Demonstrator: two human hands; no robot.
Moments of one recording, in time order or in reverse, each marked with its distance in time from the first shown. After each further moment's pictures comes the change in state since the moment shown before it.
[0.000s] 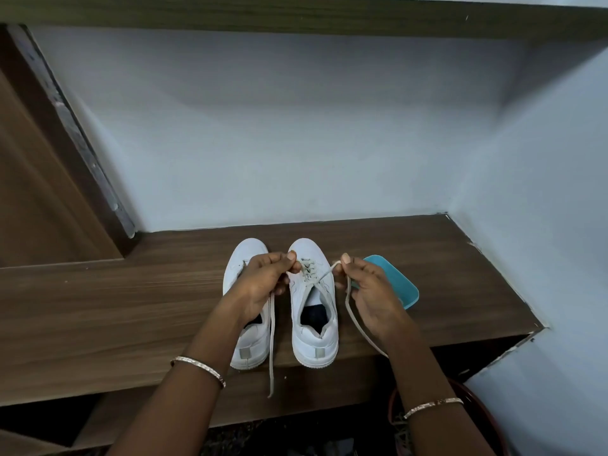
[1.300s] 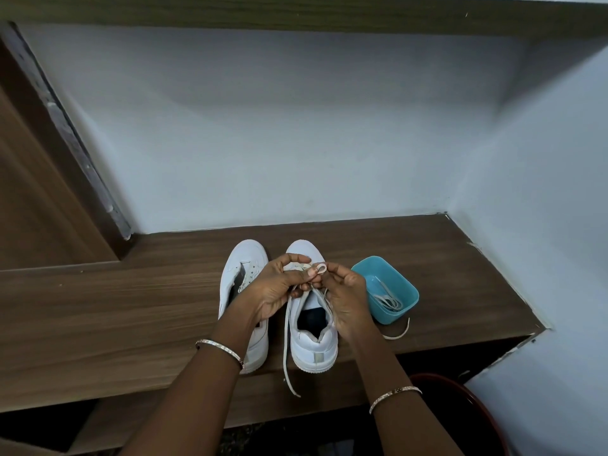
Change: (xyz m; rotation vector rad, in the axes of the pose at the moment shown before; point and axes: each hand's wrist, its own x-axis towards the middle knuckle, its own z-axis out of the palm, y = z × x) left_hand 0.028 -0.022 0.014 -0.238 -0.167 -0.091; right_hand 0.019 0.044 0.024 0.042 0.085 -0.099
